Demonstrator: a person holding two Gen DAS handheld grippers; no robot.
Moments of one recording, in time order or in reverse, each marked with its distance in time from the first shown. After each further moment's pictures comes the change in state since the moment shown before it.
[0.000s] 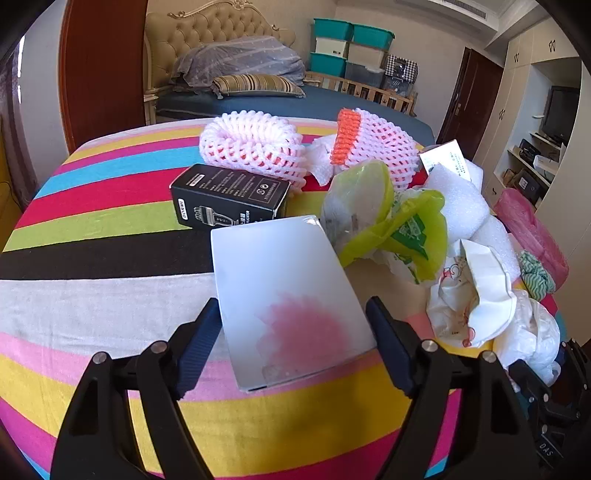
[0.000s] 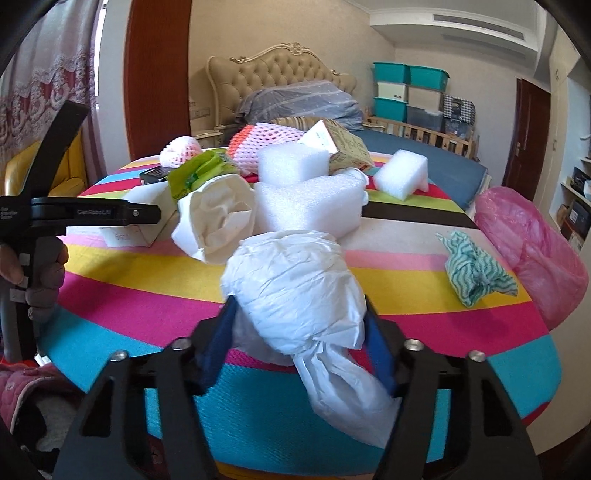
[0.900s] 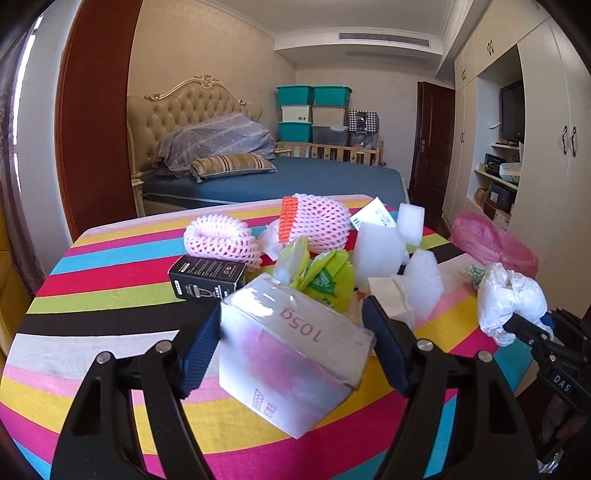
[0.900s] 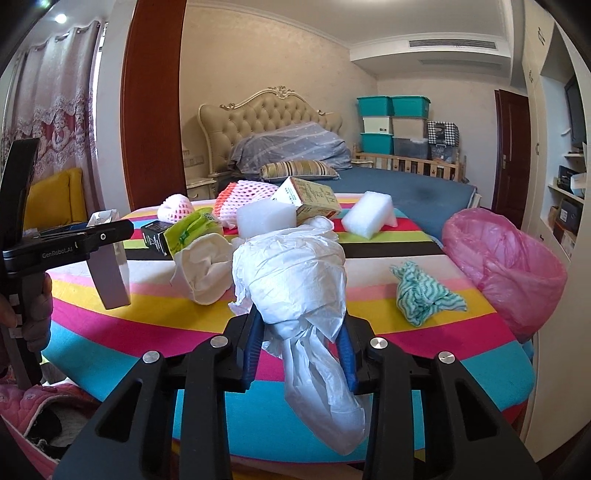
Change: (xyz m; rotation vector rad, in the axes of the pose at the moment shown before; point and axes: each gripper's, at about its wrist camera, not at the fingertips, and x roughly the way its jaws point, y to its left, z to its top) left arm -0.082 -0.044 -0.016 0.168 -0.294 -0.027; right arm -0.048 -0.038 -0.002 0.093 -0.178 -0.010
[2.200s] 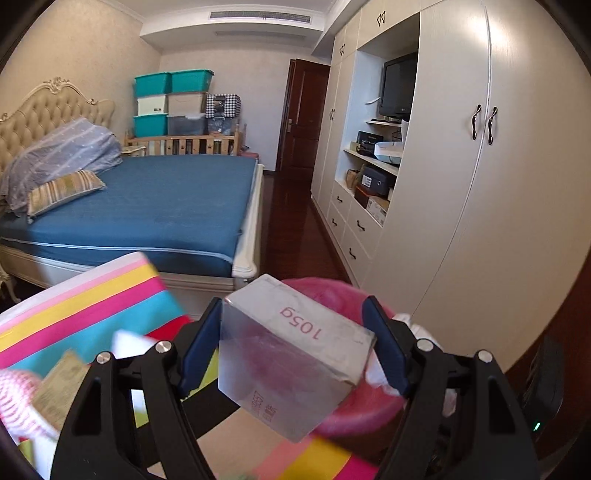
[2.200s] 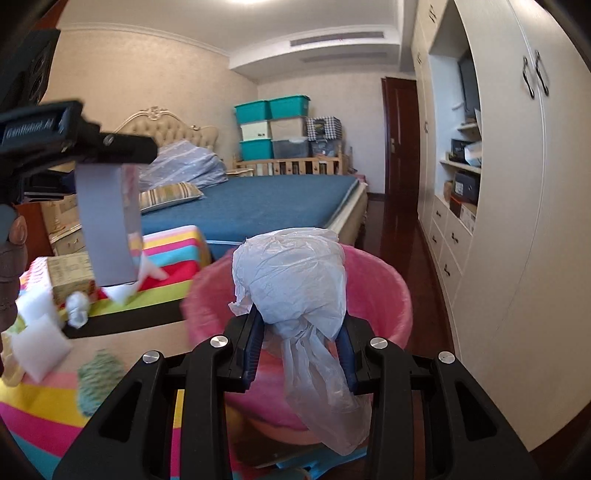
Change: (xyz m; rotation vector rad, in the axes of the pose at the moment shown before) left arm 0.201 -0.333 0.171 0.167 0.101 -0.511; right arm 0.039 -0.276 0.049 0.213 -0.013 -0.419
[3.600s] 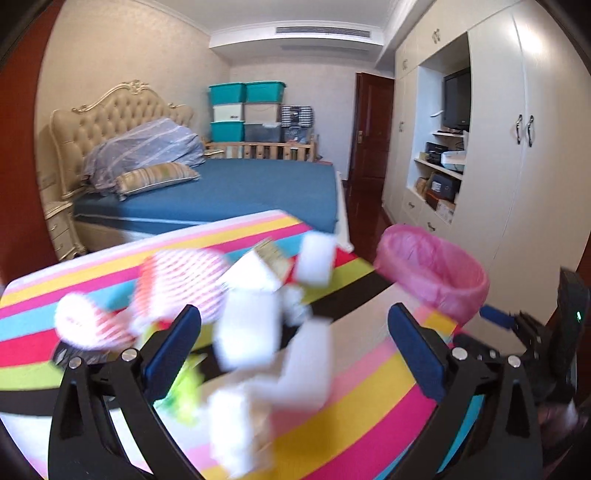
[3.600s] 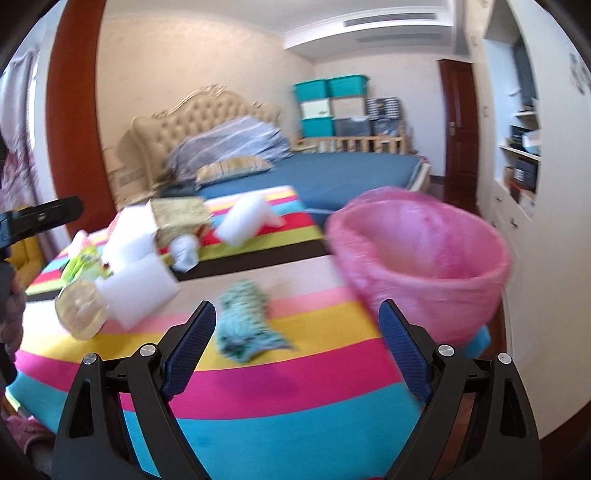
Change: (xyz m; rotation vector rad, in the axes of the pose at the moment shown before) left arm -0.212 0.119 -0.153 -0.077 -0.060 0.296; right arm -0.059 0.126 -0.056 -0.103 0.094 0.252
